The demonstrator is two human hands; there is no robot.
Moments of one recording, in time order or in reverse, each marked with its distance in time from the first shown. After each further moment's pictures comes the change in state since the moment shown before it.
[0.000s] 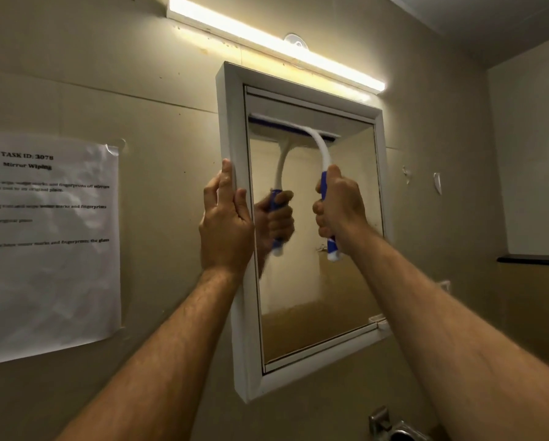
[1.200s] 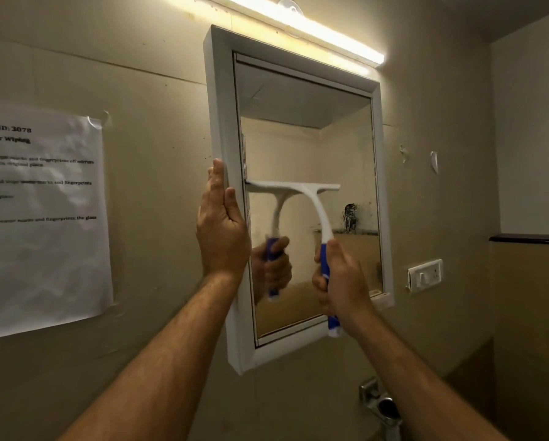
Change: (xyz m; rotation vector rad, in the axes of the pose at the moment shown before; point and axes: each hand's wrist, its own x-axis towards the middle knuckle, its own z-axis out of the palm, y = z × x) left_hand -0.040 -0.004 0.007 -0.185 0.050 -0.084; right_hand -0.083 0.102 -0.033 0.020 -0.089 0.135
